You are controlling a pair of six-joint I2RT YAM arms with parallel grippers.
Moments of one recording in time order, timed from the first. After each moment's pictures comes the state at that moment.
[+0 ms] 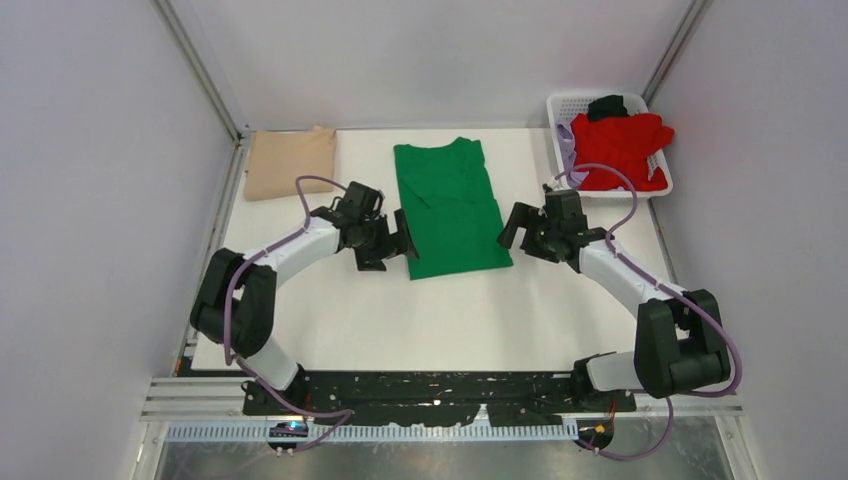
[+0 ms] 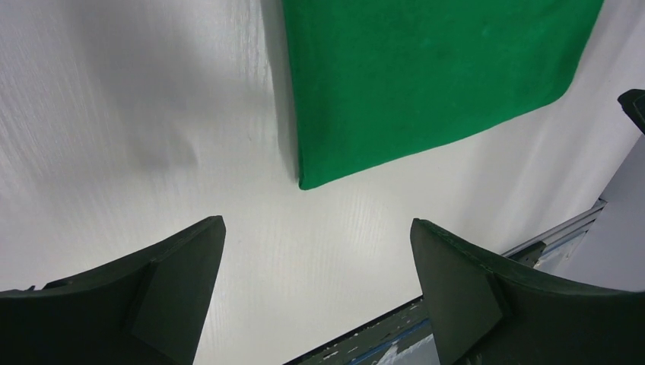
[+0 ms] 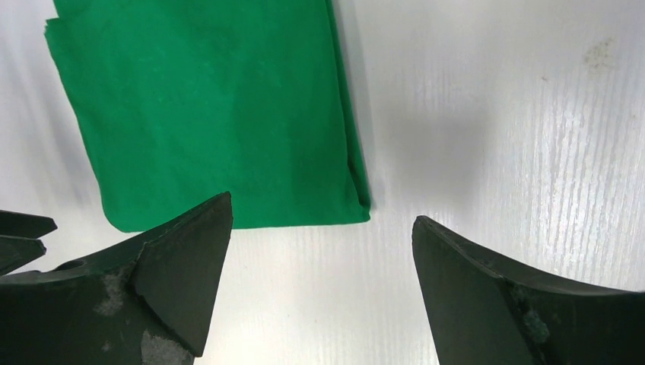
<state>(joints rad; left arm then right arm) -0.45 1.60 1.05 -0.46 0.28 -0.68 0.22 1.35 0.79 -0.24 -0.13 0.50</state>
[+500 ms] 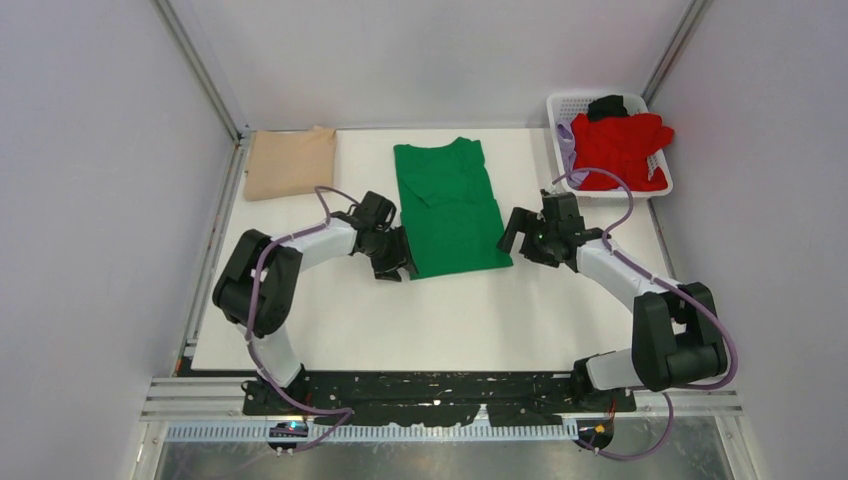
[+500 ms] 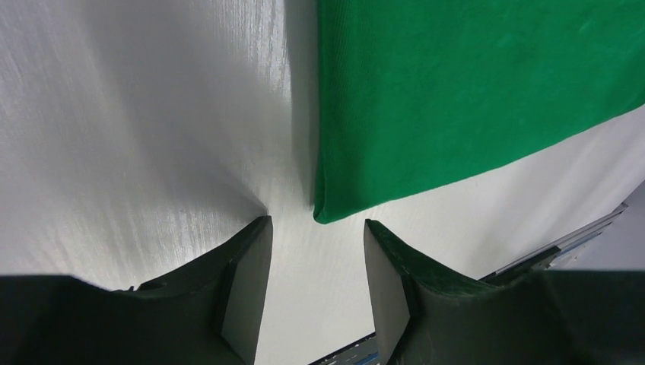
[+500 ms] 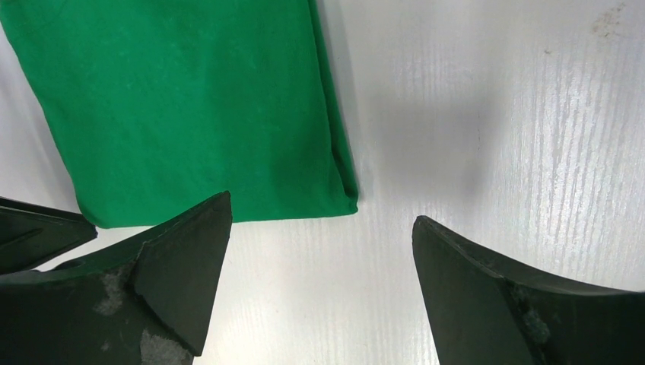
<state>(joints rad) -0.49 1.76 1.05 -0.42 0.30 -0.74 0.22 1.38 0.77 -0.26 -0.13 0.50</state>
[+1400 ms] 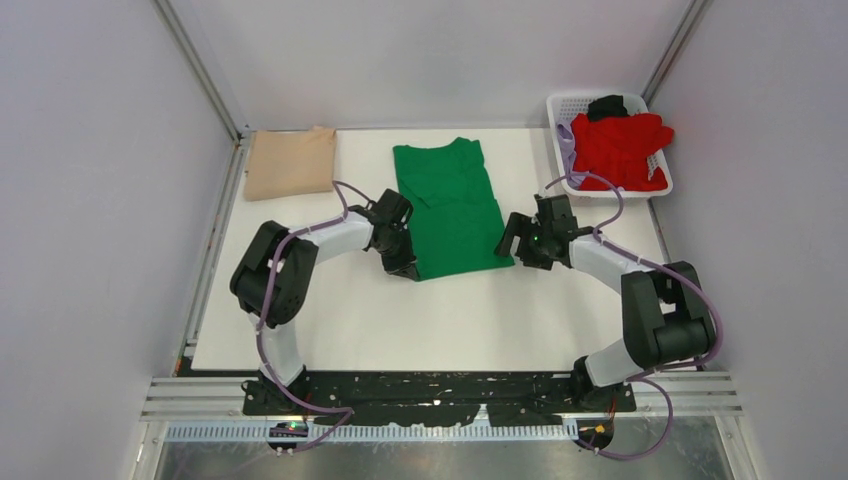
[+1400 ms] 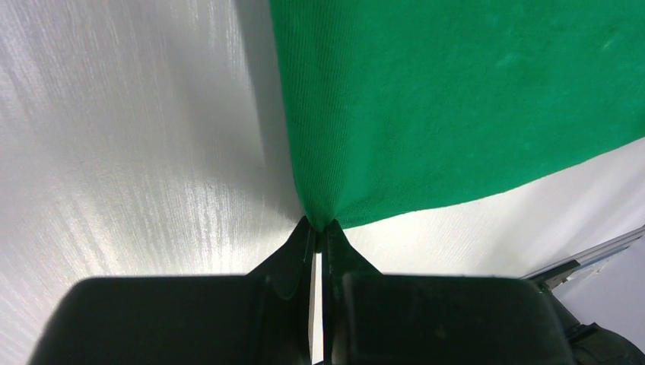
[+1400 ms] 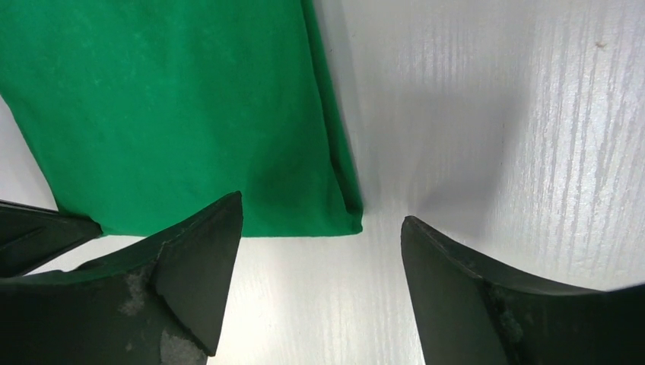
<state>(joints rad) -0.56 1.87 1.17 -0.50 0.25 -0.77 0.21 1.49 0.77 -0.21 -0.18 0.50</state>
